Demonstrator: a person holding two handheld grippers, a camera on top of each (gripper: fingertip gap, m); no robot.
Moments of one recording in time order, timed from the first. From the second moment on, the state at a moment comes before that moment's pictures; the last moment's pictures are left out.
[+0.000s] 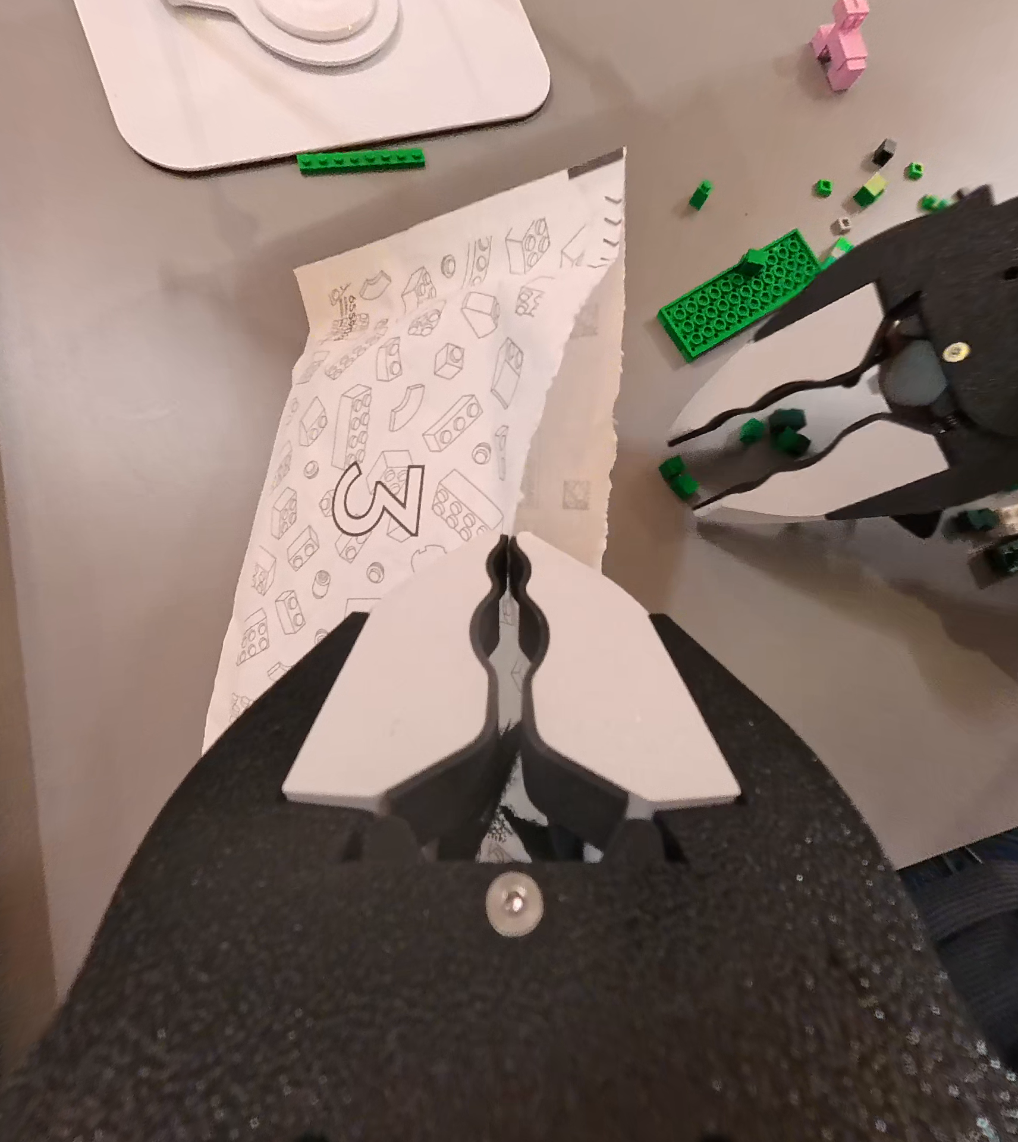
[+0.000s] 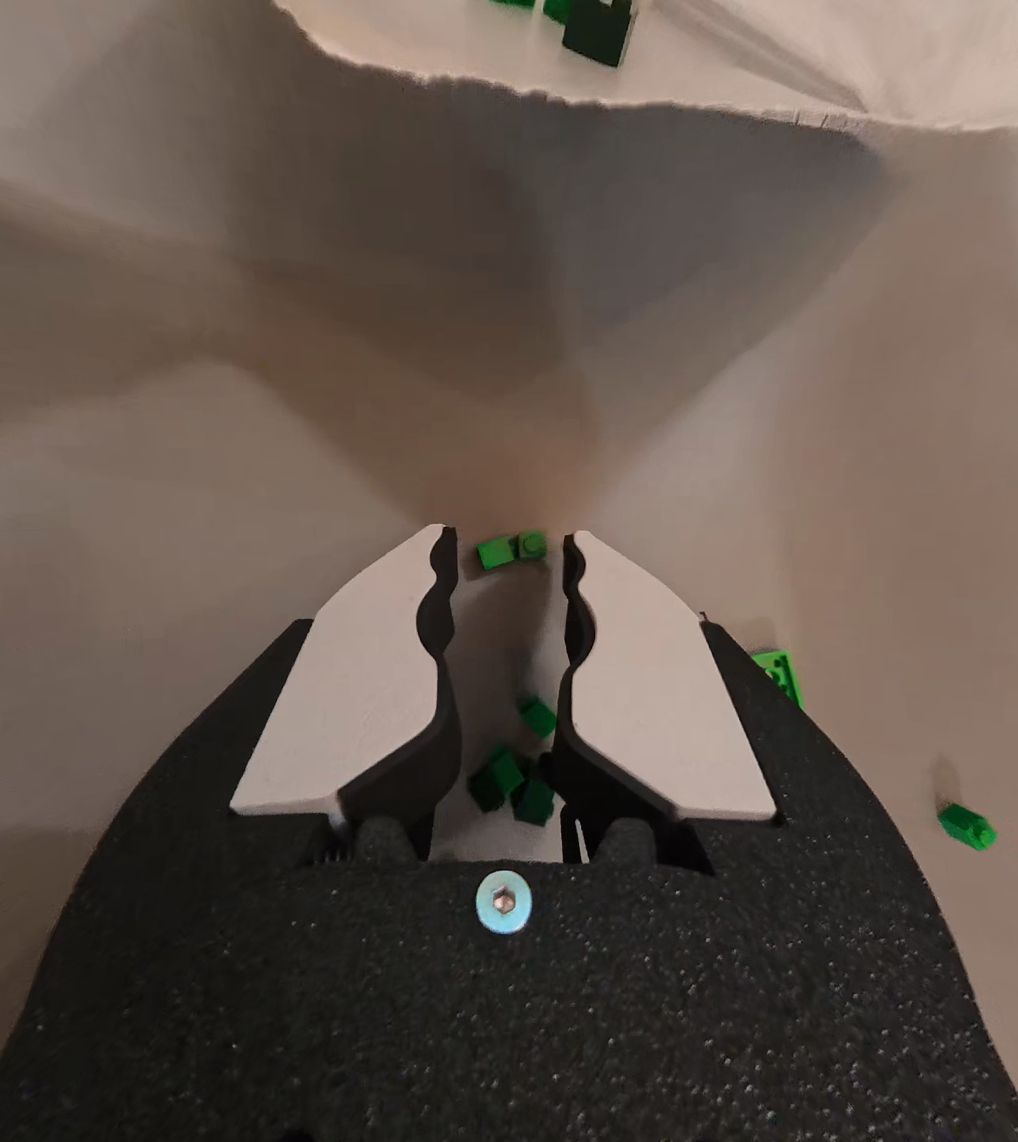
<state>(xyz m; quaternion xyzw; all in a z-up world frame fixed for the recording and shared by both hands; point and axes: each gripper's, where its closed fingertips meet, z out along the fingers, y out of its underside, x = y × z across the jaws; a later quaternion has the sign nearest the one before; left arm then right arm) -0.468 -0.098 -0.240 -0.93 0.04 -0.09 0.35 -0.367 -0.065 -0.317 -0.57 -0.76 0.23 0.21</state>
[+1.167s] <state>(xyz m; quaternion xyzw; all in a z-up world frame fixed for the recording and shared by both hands) -0.470 -0.099 -0.250 -0.94 0.04 -0.09 0.33 -0.382 -0.072 -0.219 -0.52 -0.71 0.20 0.43</state>
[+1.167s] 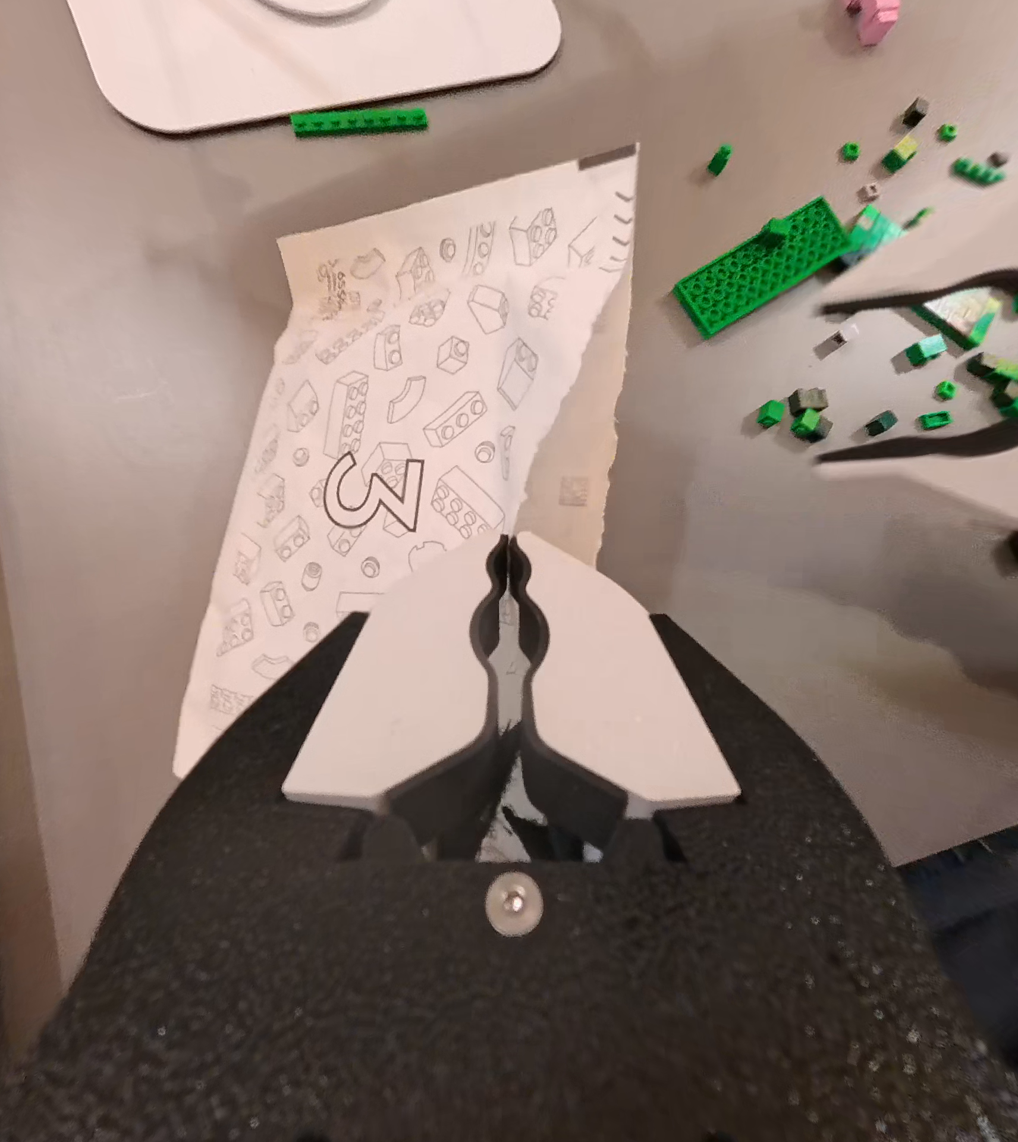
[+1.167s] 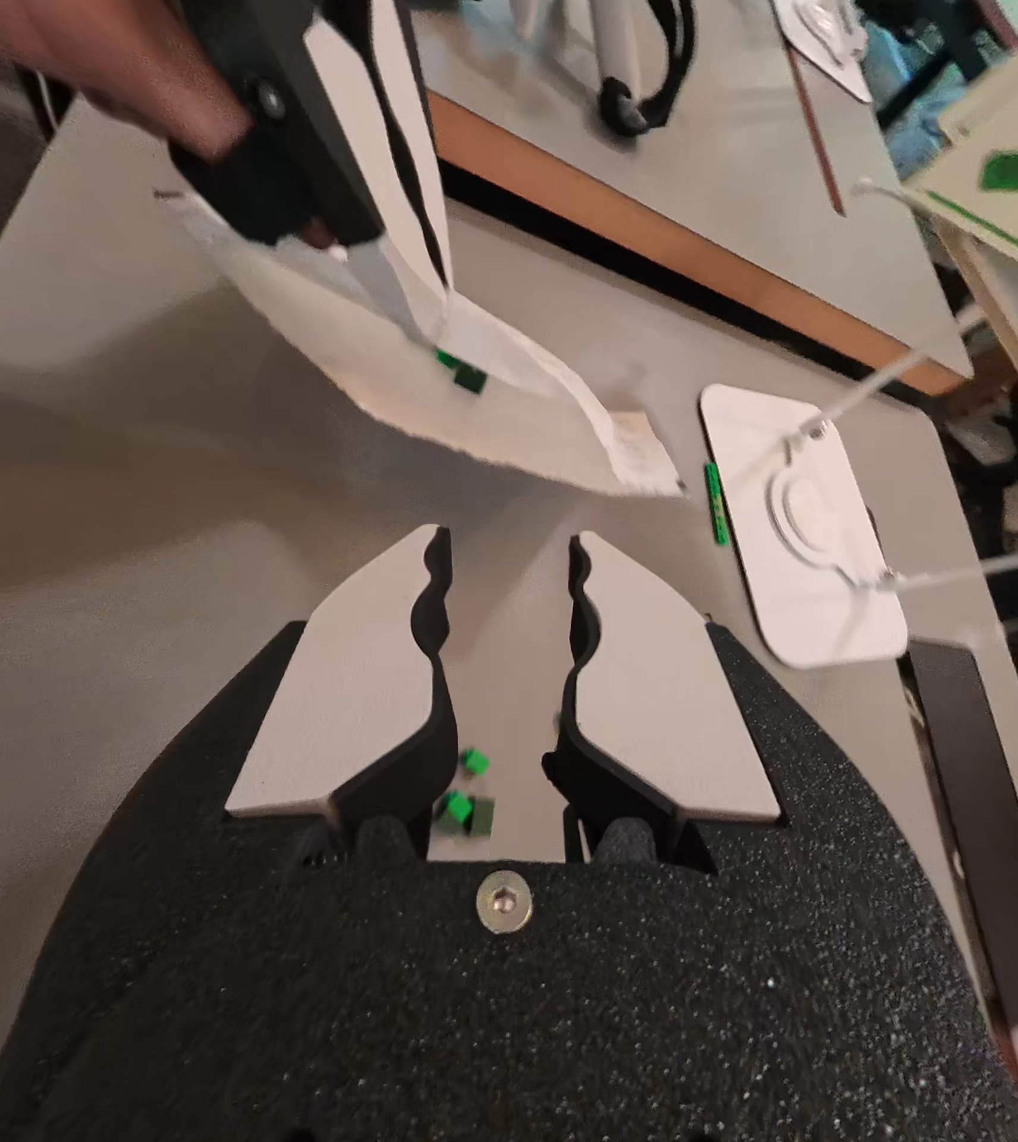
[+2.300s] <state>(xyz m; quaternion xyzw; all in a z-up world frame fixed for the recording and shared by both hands) -0.526 -0.079 -0.202 -0.86 -0.06 -0.03 0.51 -0.509 0.094 -0.134 -0.32 -0.64 -0.12 0.68</state>
